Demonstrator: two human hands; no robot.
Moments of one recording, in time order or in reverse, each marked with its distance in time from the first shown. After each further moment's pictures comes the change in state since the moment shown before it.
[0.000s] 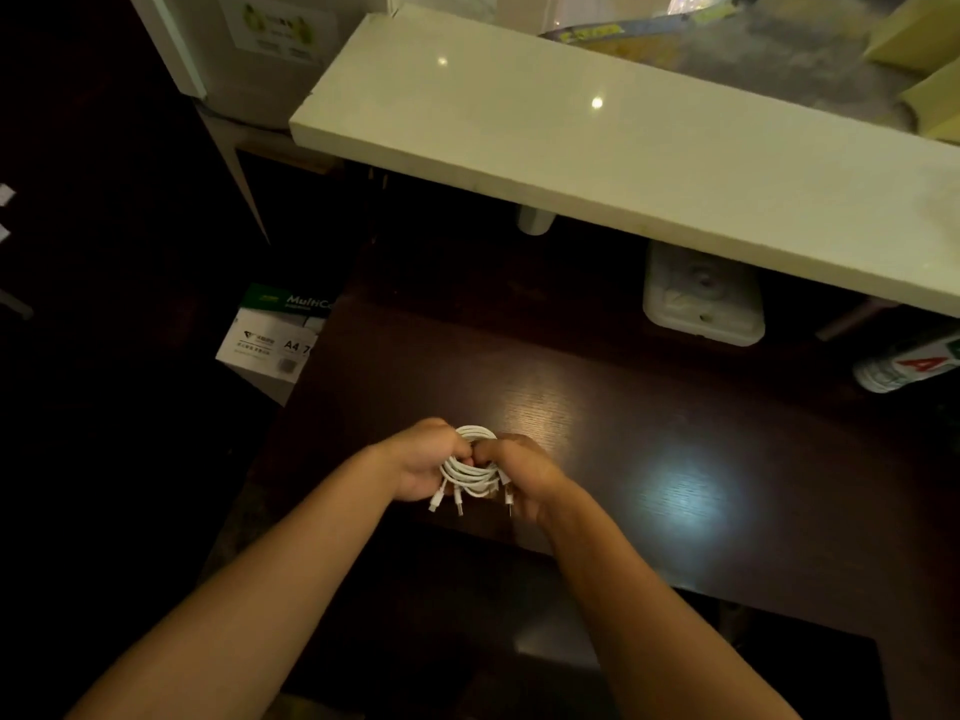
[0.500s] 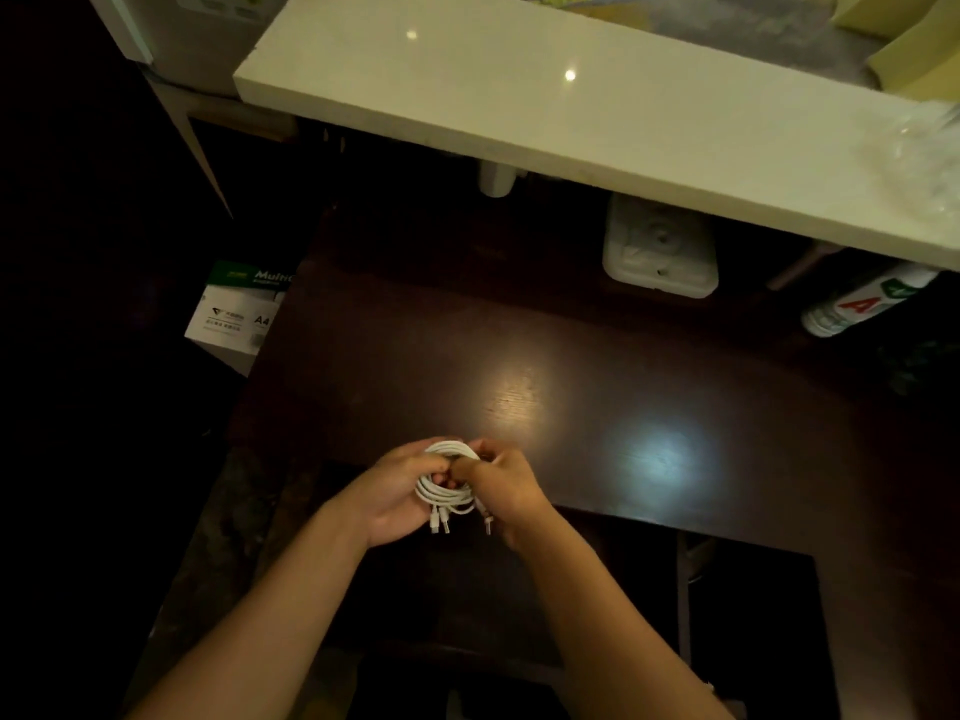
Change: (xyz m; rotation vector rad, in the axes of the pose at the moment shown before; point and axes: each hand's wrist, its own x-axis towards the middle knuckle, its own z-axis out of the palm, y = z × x) left_hand -0.056 -0.075 0.038 -0.481 -0.211 0.095; right_hand -0.060 0.063 -0.017 -0.077 0.113 -0.144
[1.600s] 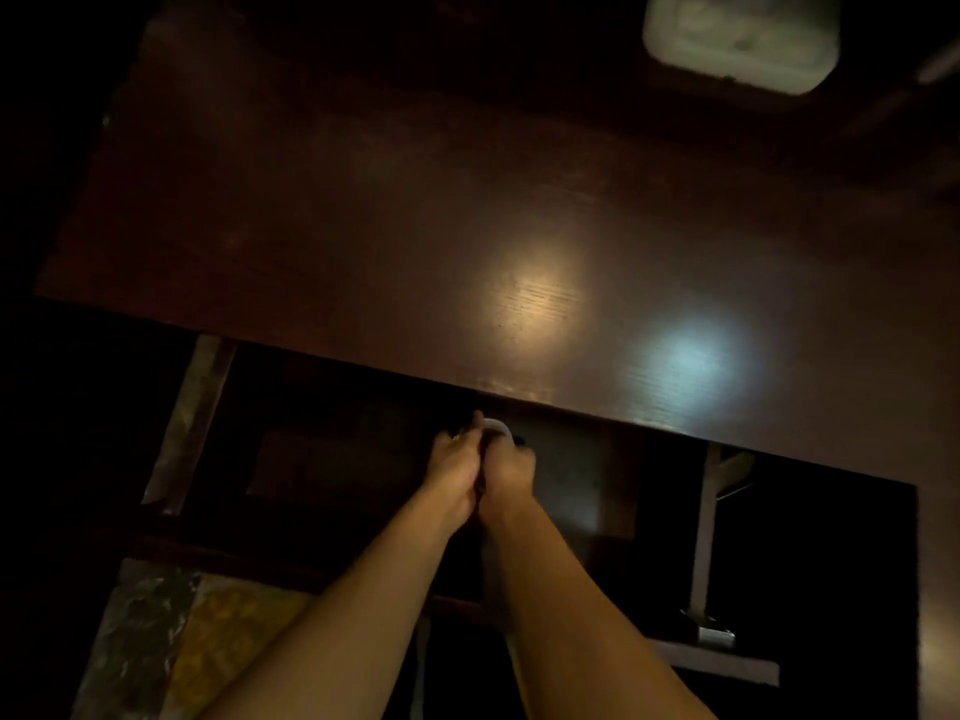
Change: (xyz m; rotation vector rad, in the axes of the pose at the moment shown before) left_hand 0.148 -0.205 0.000 0.043 0.761 -0.135; right_hand 0.104 0.214 -0.047 0.387 0.436 0.495
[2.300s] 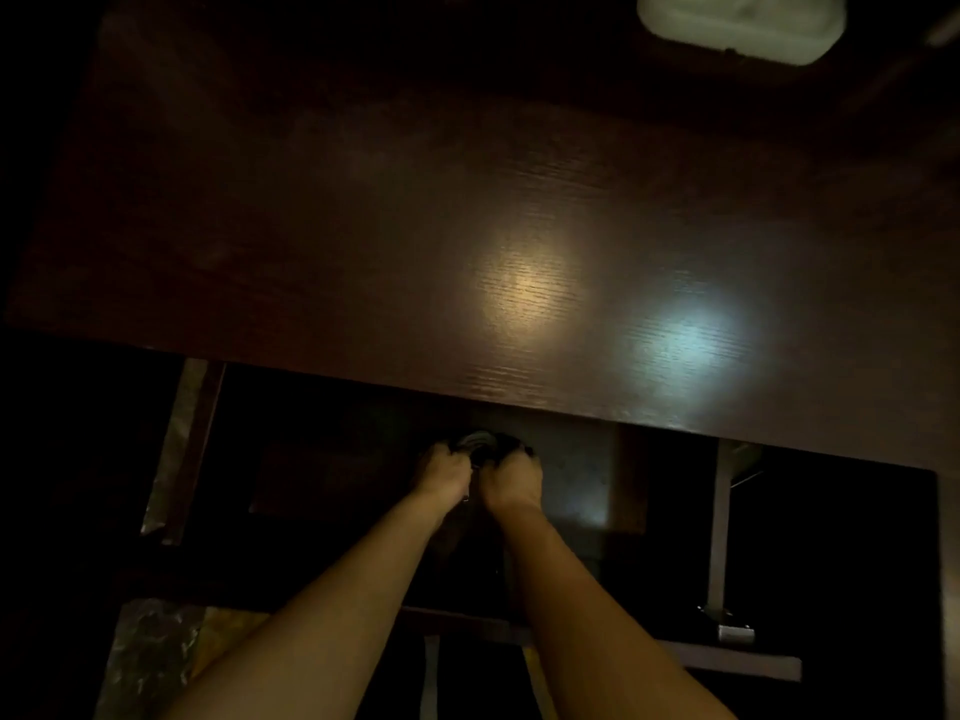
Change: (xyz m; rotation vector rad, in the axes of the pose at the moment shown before) left_hand 0.043 -0.005 -0.028 0.769 -0.003 0.100; right_hand 0.020 0.012 -0.010 -0.870 0.014 -0.275
